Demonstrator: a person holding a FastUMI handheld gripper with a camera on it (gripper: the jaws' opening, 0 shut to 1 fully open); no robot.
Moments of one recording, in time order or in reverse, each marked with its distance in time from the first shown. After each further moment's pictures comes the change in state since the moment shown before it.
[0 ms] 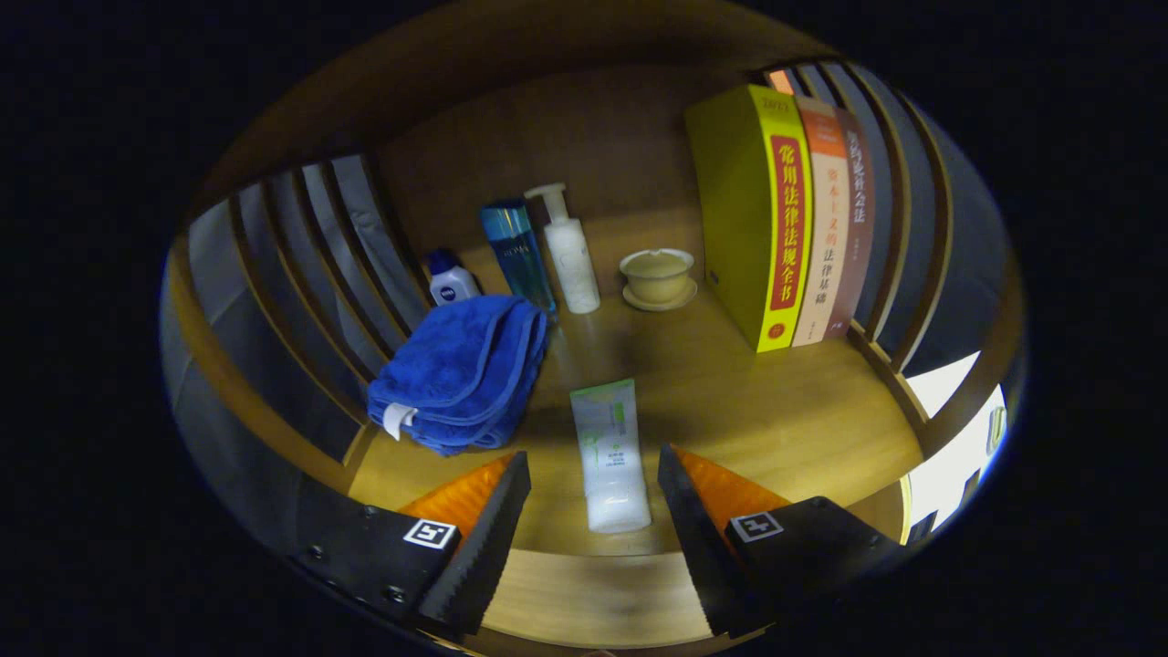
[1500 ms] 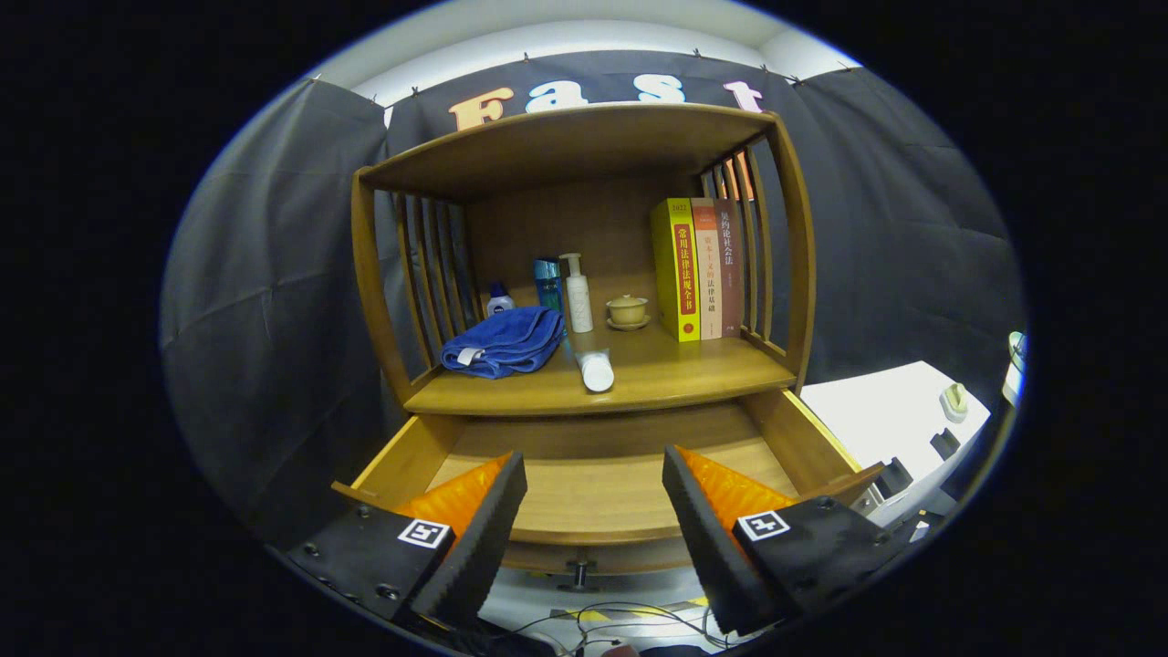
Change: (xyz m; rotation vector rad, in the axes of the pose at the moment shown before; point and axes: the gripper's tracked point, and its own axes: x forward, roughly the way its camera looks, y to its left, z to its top) arm -0.180 -0.003 -0.158 -0.100 -0.315 -0.062
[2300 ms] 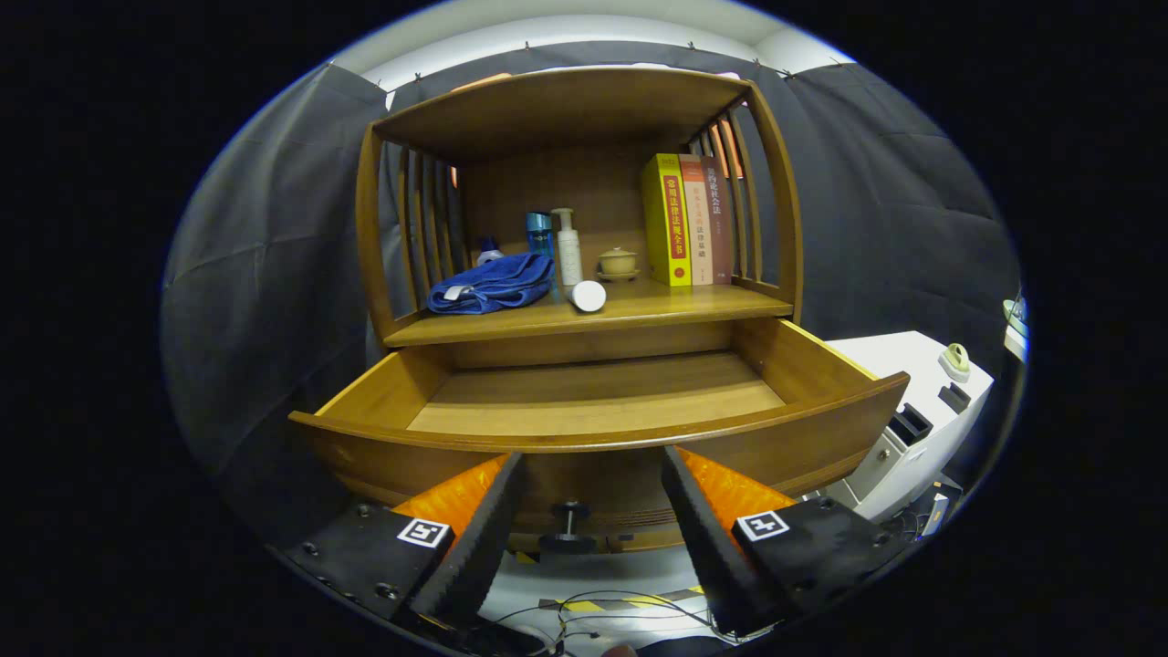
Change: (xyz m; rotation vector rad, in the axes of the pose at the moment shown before) arm 0.021 -0.005 -0.090 -0.009 0.011 -0.063
